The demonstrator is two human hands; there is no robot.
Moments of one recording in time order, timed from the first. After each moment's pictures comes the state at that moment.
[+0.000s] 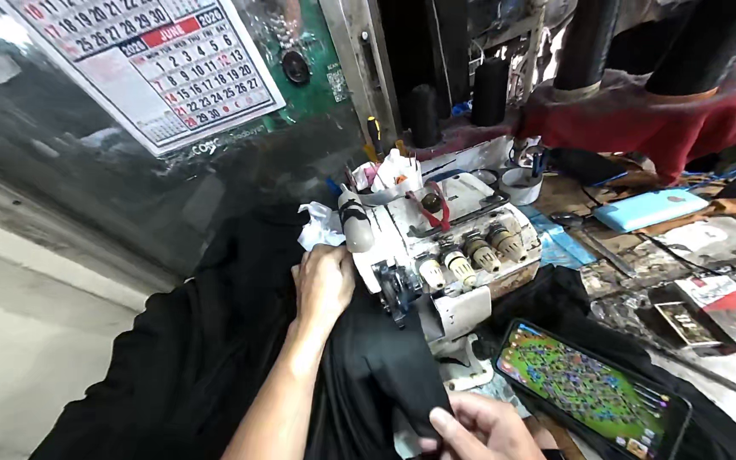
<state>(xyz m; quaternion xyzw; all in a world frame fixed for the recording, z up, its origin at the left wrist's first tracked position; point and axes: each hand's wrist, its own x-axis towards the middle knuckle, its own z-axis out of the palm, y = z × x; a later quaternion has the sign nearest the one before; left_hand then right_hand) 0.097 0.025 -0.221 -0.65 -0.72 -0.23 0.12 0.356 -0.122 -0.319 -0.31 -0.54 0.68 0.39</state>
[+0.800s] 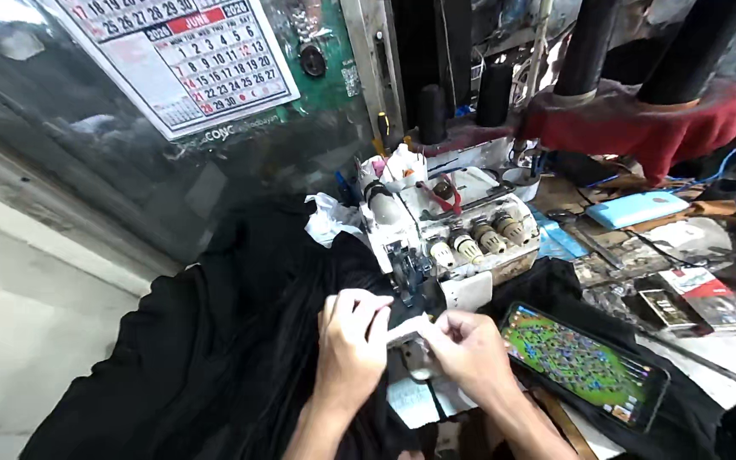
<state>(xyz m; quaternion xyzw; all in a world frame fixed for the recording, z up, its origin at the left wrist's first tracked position) 0.125 -0.081 -0.277 -0.69 -0.61 -0.37 0.09 0.318 -0.060 -0.303 -0.43 -0.59 0.49 0.47</state>
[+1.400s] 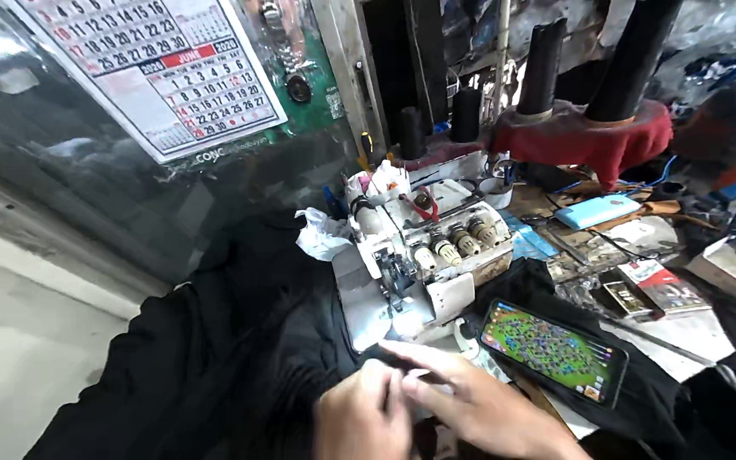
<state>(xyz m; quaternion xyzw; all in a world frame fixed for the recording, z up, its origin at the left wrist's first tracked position) 0.158 -0.166 -0.264 -0.70 -0.65 -0.29 0.03 0.345 -0.095 -0.285 -0.22 -0.76 0.51 0.35</state>
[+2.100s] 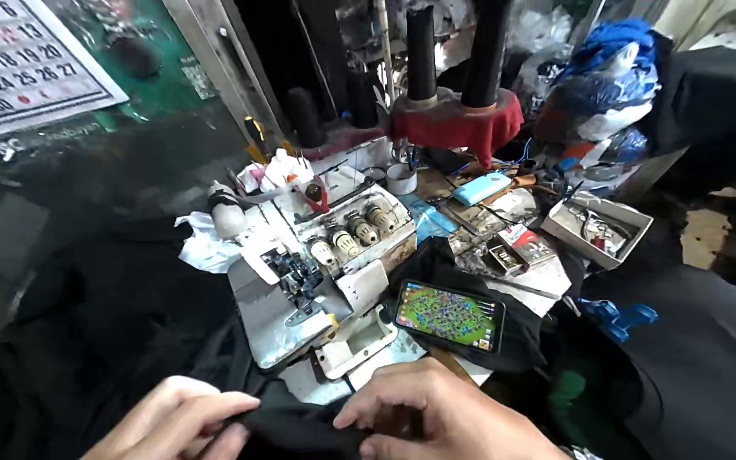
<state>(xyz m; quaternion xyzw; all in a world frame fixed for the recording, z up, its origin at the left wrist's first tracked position) 0.077 -0.165 -0.194 -0.82 -0.48 -0.26 -0.16 0.396 -0.140 -0.263 -0.18 -0.78 0.46 0.38</state>
